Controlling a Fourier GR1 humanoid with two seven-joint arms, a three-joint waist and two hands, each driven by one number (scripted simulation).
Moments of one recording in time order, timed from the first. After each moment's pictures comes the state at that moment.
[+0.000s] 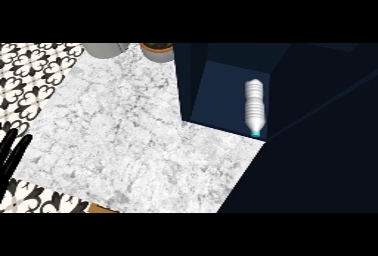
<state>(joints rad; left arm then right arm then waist) 0.29 0.77 -0.11 -1.83 1.01 -0.28 -0.46 0.33 -0.47 0.59 -2.47 -0.04 0.58 0.09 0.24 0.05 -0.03</state>
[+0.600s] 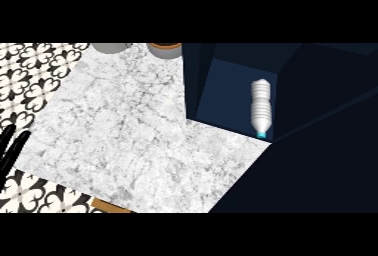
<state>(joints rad) 0.27 0.78 -0.10 -1.82 1.02 -0.30 -0.46 0.29 -0.40 0.59 -2.40 -0.18 0.58 0.13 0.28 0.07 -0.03</state>
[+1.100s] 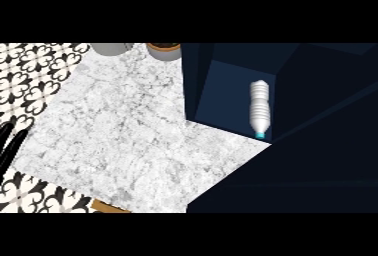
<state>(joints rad) 0.26 0.79 -0.08 -1.80 1.03 -0.31 -0.45 0.04 -0.33 0.53 -2.30 -0.20 0.55 0.29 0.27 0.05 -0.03</state>
